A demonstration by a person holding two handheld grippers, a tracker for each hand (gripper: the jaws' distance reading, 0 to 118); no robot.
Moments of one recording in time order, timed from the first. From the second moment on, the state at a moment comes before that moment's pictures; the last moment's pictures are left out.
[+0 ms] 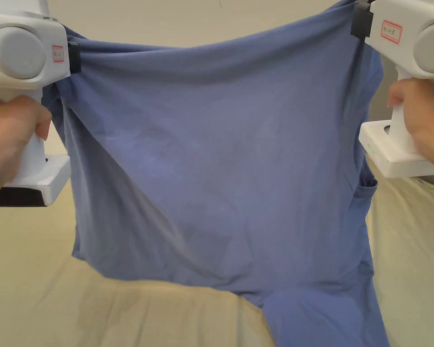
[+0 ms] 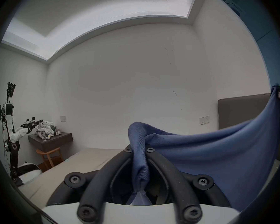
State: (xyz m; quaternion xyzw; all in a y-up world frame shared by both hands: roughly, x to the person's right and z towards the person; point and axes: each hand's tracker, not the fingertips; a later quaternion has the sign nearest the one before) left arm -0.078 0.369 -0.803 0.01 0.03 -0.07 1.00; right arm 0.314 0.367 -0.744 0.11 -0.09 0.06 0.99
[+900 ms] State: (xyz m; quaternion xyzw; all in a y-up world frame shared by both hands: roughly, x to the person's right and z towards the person) left arm -0.113 0.134 -0.384 -0.11 0.04 -0.12 0.99; right arm 0.280 0.104 -0.354 -0.08 -0.05 0.04 0.99
